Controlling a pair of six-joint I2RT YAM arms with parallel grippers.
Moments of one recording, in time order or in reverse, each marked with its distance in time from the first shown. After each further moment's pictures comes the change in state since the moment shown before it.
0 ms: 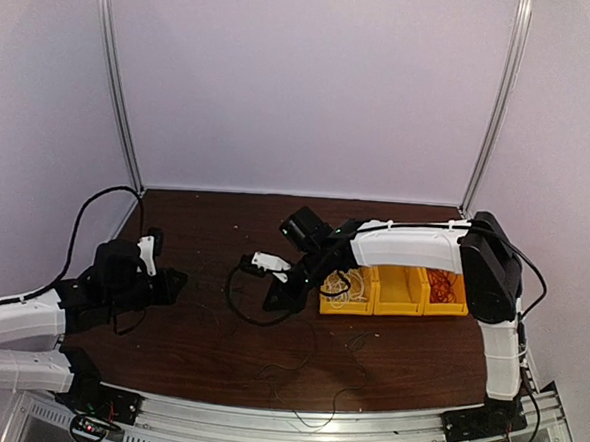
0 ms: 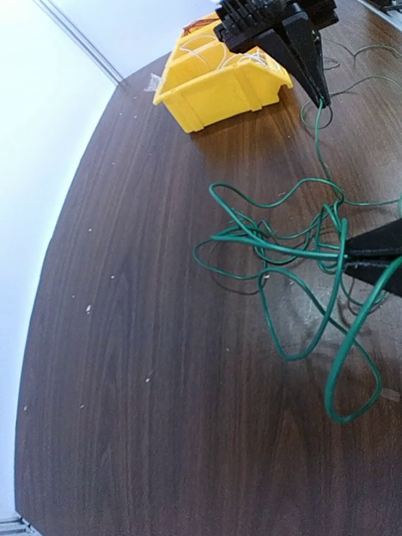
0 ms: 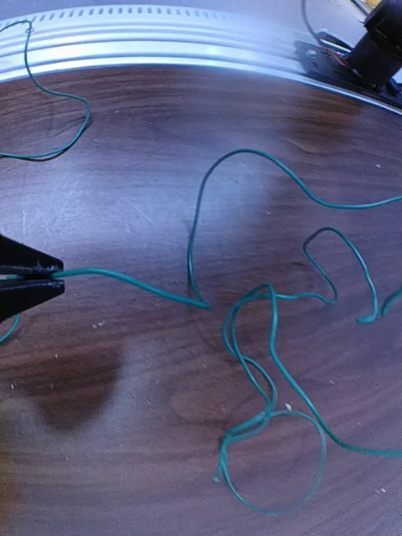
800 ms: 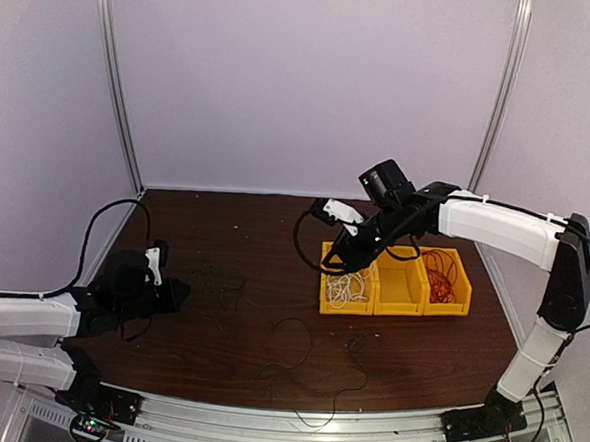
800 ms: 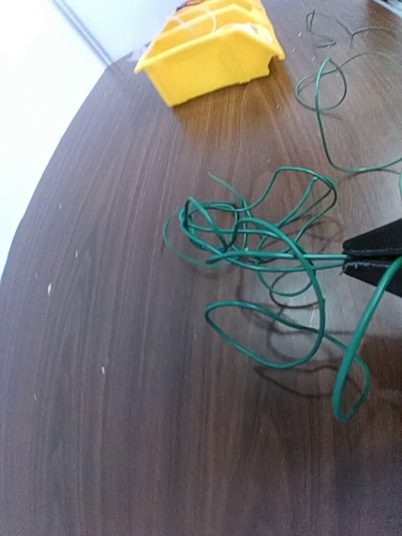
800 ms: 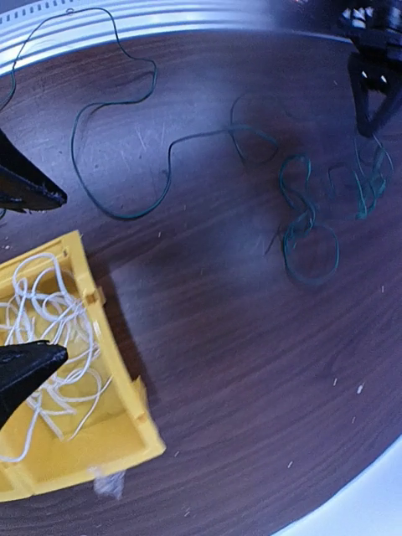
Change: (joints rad) left arm 0.037 0.130 -0.082 0.159 0.019 -0.021; right arm -0.235 -0.415 -0.193 -0.093 0.180 -0.026
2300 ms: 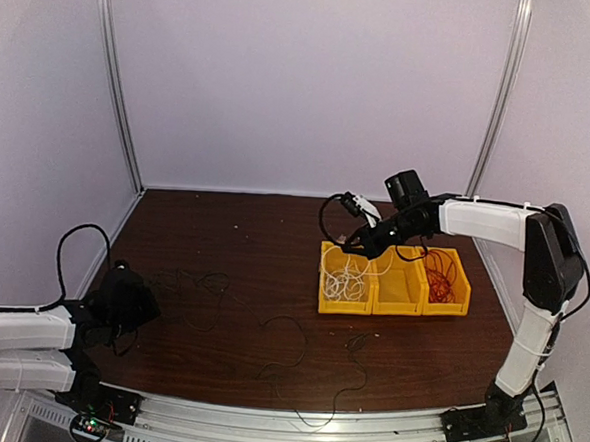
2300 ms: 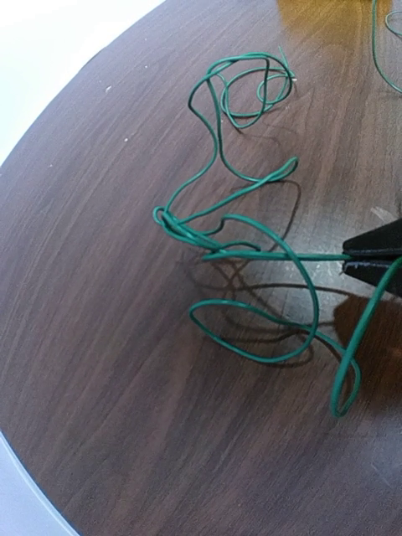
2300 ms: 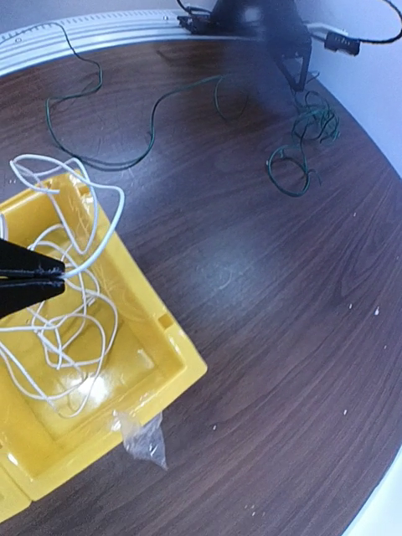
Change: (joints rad) left arm 0.061 -0.080 -0.105 -0.153 -0.327 -0.289; right arm -0.218 0.135 -0.077 0.230 -0.293 0.164
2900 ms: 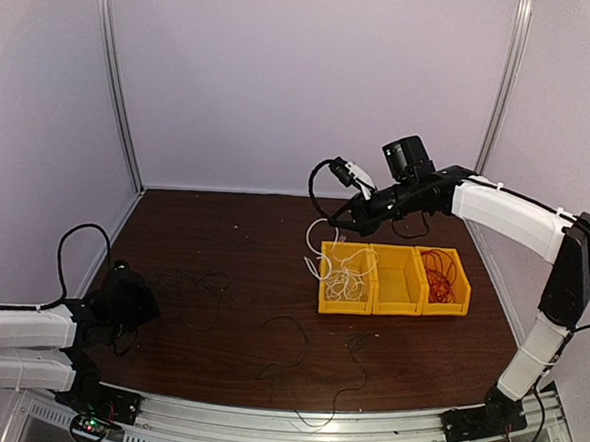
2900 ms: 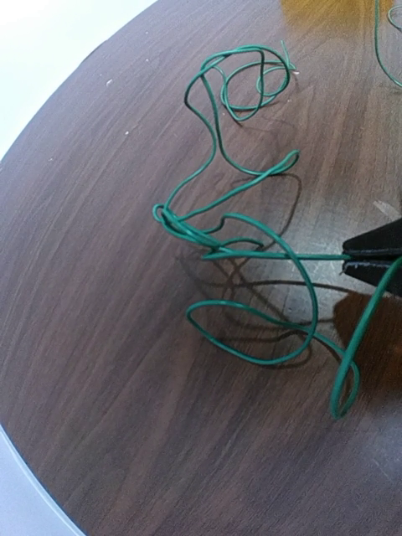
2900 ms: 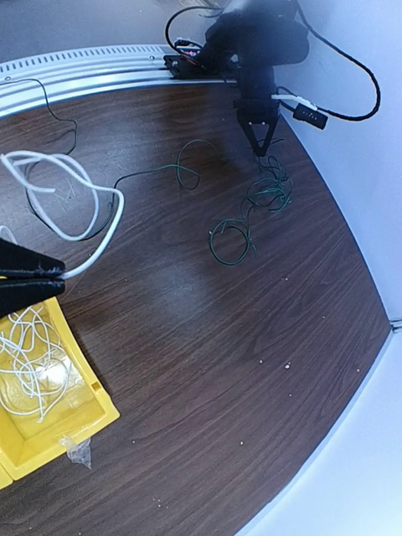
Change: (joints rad) left arm 0.000 0.016 0.005 -0.003 -0.014 0.001; right arm 0.116 -0.125 0.179 -0.148 0.047 0.026
